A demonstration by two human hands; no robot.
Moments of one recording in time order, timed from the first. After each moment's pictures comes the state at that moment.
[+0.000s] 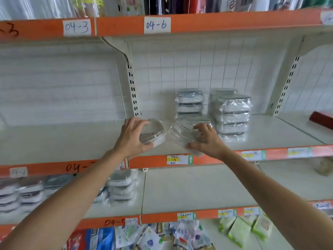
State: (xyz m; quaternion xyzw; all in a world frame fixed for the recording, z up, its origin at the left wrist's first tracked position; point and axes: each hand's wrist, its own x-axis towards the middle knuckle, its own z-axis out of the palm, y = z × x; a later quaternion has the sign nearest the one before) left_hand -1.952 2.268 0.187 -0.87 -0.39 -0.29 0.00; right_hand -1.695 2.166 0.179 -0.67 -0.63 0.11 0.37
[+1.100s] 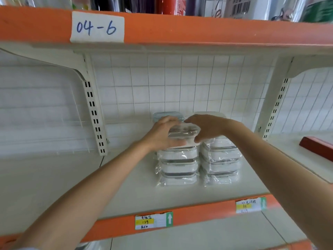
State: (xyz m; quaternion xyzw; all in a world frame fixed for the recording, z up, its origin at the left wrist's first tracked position) left_hand -1.740 2.389 0.238 -0.92 -0.23 -0.28 -0.15; right_hand -1.575 2.295 0.297 -0.70 -0.72 0.03 0.02
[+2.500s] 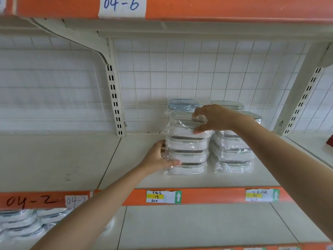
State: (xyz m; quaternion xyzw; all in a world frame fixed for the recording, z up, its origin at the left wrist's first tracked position) left_hand -1.800 2.355 0.124 -0.78 -0.39 -0.29 -0.40; right_hand -1.593 2.291 0.282 -0.67 -0.74 -0.02 0.05
